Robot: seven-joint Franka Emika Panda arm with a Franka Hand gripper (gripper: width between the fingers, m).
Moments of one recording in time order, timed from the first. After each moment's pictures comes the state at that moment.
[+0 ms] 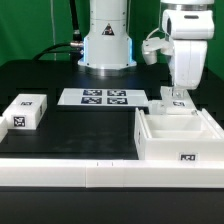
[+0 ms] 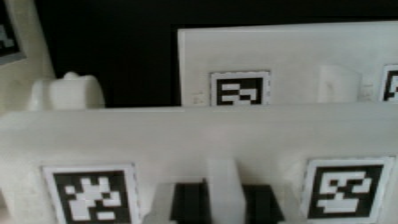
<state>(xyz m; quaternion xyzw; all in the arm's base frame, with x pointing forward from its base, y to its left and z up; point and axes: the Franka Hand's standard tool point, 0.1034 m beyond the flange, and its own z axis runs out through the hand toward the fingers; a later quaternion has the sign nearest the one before) 0.451 0.114 0.055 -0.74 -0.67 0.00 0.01</state>
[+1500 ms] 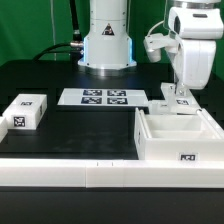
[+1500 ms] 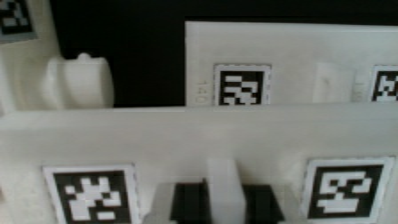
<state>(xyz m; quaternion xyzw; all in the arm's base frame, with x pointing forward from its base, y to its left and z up) 0.456 0.117 0.062 -0.72 -0.69 0.03 0.02</state>
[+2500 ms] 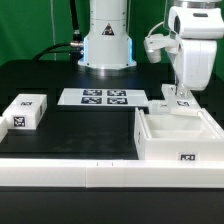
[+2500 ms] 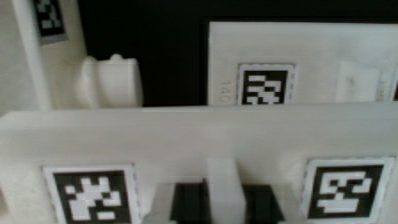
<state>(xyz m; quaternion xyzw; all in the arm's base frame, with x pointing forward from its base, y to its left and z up) 0.465 0.116 0.061 -0.72 -0.69 0.02 0.02</state>
